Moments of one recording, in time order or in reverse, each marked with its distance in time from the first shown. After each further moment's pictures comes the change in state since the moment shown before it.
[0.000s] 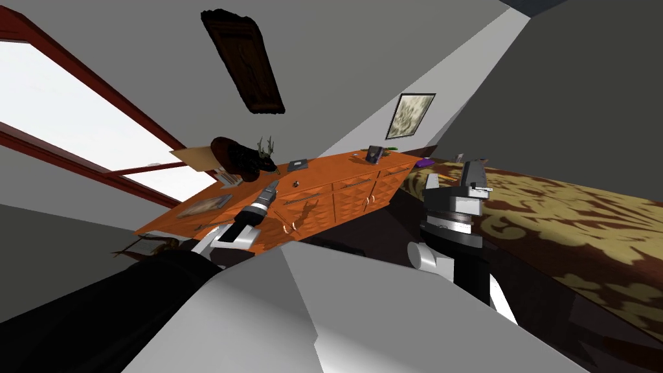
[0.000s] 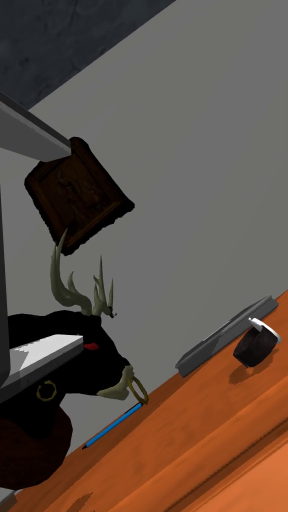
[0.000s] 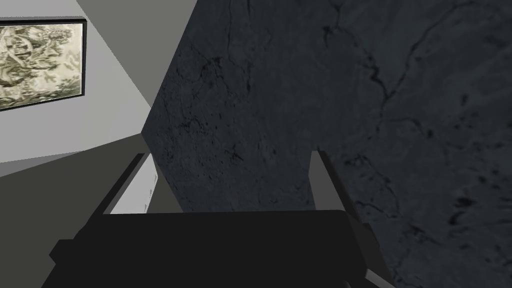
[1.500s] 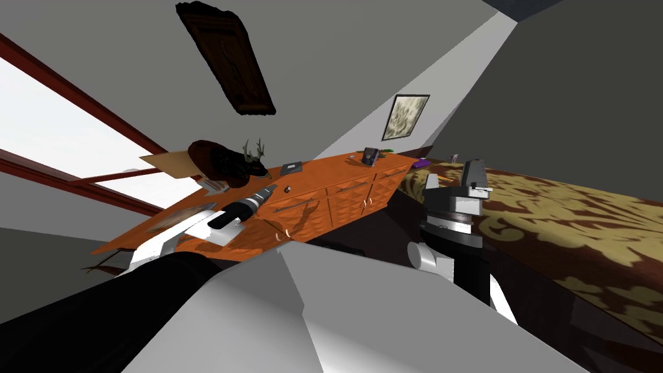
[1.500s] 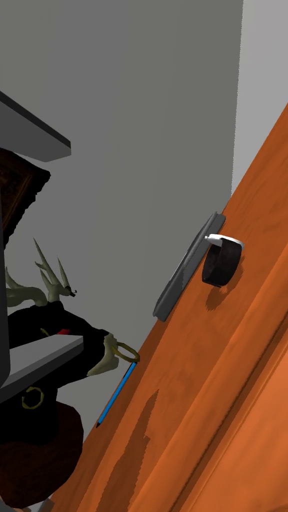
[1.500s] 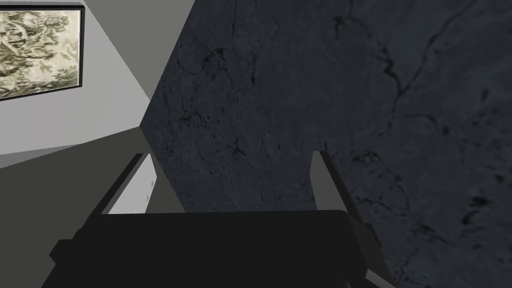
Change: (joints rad) left arm 0.151 0.391 0.106 -0.037 0.082 0.373 0.039; right arm 0.000 0.000 0.000 0.000 0.000 0.000 0.000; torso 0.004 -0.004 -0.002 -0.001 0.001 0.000
